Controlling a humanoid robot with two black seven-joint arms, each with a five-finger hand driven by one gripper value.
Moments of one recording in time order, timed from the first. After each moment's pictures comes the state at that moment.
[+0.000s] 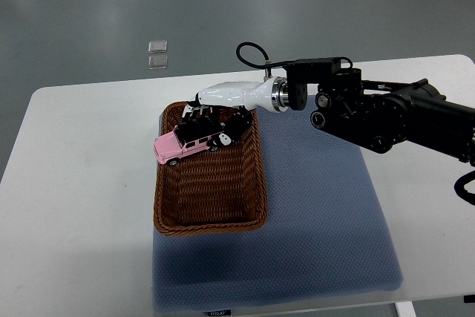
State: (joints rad) left arm -0.09 0.00 -0.08 -0.09 0.12 -0.11 -0.05; right arm 1.18 -0.13 0.14 0.88 -1.37 0.21 0.33
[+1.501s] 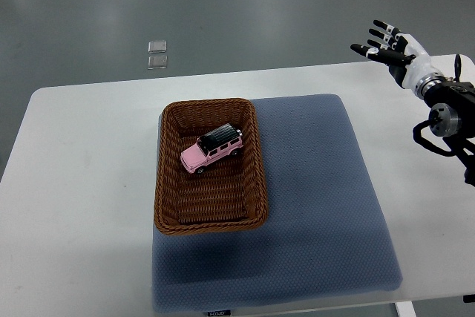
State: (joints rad) left arm -0.09 0.00 -0.07 -0.09 0.12 -0.11 -0.05; right arm 0.80 -0.36 0.65 0.61 -0.23 0.02 0.23
